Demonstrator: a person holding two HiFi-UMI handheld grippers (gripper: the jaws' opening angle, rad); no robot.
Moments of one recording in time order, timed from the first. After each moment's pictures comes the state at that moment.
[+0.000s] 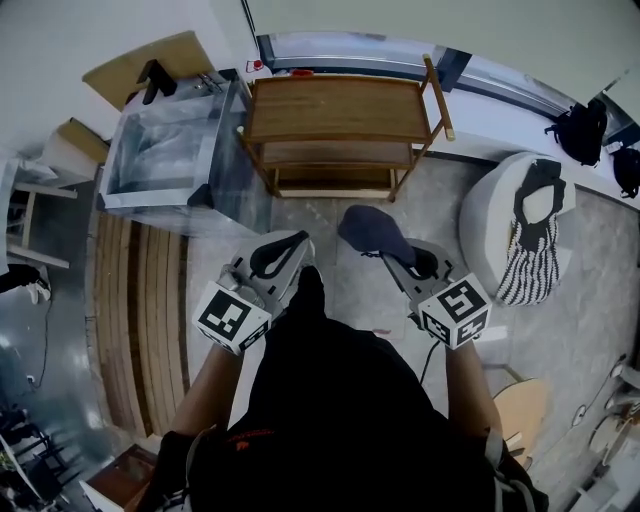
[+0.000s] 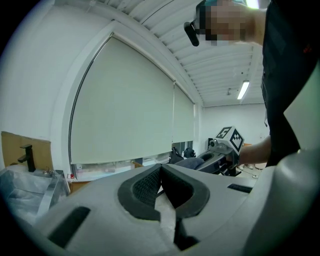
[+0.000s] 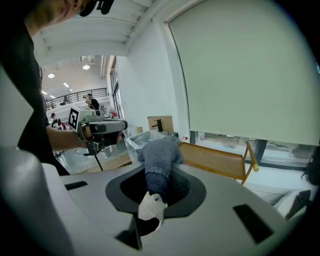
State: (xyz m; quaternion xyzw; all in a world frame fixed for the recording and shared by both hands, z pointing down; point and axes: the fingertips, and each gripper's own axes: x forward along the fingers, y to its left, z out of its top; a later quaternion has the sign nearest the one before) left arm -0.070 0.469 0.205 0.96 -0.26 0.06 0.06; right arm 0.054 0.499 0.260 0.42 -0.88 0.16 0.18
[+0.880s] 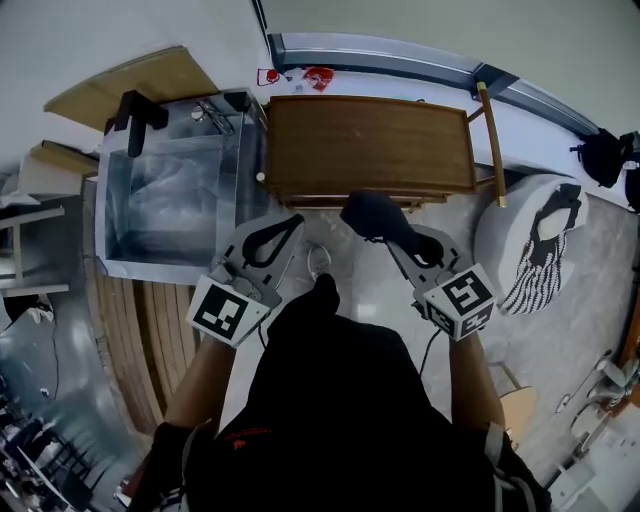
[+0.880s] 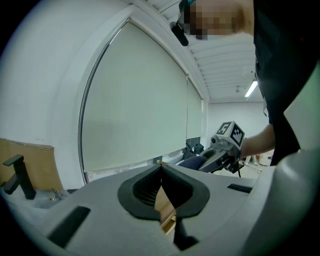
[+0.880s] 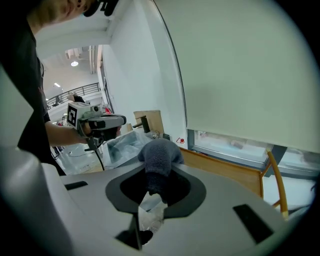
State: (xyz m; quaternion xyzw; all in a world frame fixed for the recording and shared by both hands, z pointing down) left arm -0.145 0.146 0.232 0.96 -0.26 0.09 0.08; right arm -0.014 0.189 0.291 0.42 -0.85 0.22 0.22
